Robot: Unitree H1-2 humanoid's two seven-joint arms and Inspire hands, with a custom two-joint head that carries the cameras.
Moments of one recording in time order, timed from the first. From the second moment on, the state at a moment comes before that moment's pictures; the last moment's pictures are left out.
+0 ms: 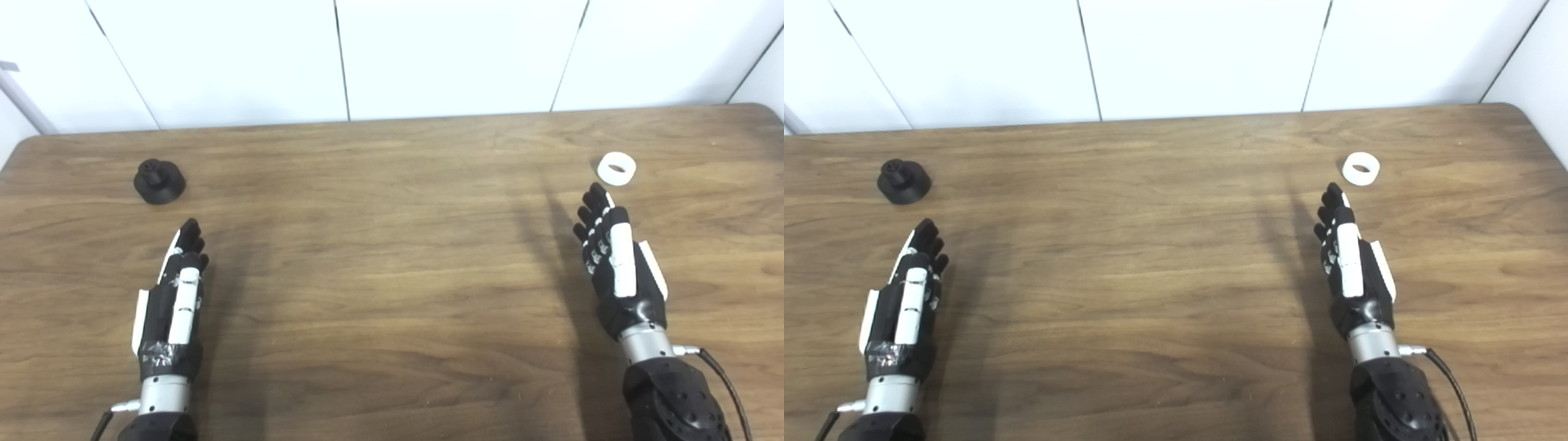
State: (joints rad) left arm 0.19 0.10 0.17 -0.19 -0.19 -0.09 -0.05; right arm 0.10 -0.08 -0.10 -0.31 0.14 0.19 0.03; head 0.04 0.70
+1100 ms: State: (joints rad) left arm 0.20 0.09 0.13 -0.19 -0.12 -0.13 -0.05; right arm 0.11 -0.11 -0.11 -0.28 0.15 0.17 0.06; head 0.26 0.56
